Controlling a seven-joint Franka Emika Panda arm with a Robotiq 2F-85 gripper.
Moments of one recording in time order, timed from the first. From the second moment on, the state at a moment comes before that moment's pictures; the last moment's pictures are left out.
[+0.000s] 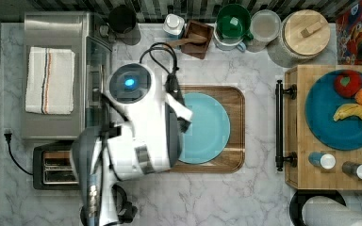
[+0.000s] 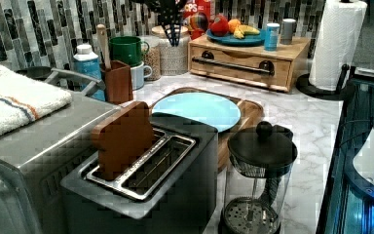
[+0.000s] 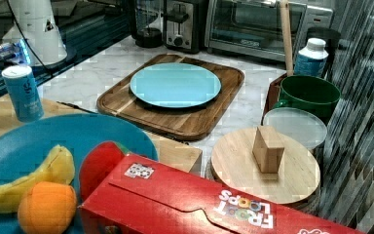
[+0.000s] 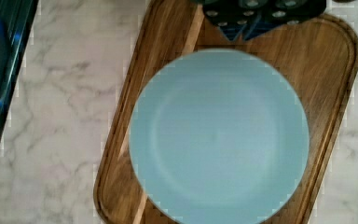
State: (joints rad) arm 0.06 0.01 0.17 -1.98 -0.04 0.25 0.75
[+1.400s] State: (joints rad) arm 0.13 0.10 0.44 -1.82 0.16 0.27 1.26
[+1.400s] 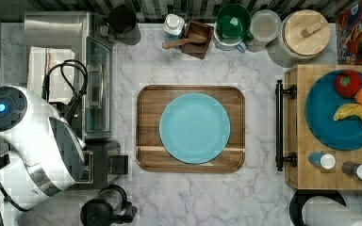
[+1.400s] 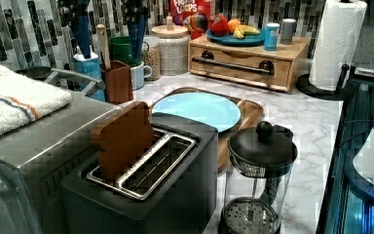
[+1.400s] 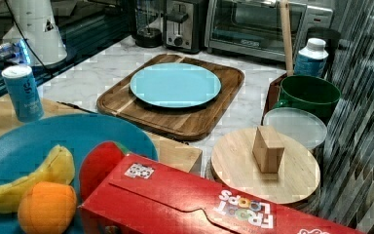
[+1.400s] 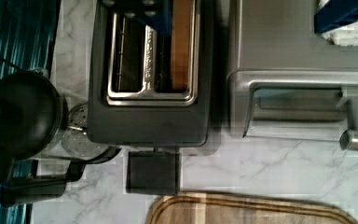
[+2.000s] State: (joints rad) arm 0.15 0.17 0.47 -1.82 0.15 0.33 1.44
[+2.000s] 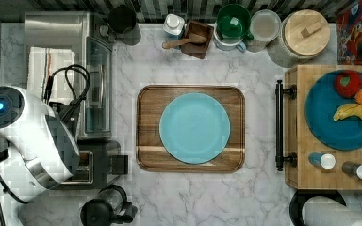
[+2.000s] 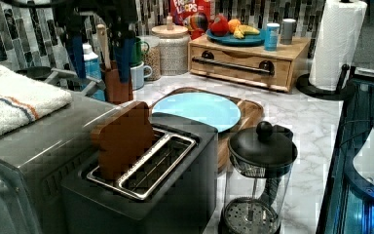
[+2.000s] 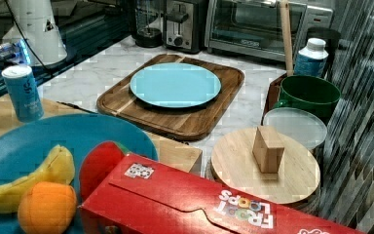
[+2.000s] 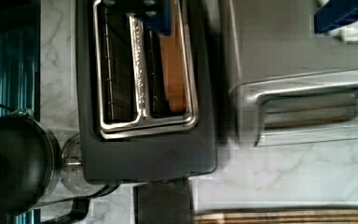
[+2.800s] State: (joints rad) arm 0.19 0.26 0.49 -1.86 0.15 0.29 1.50
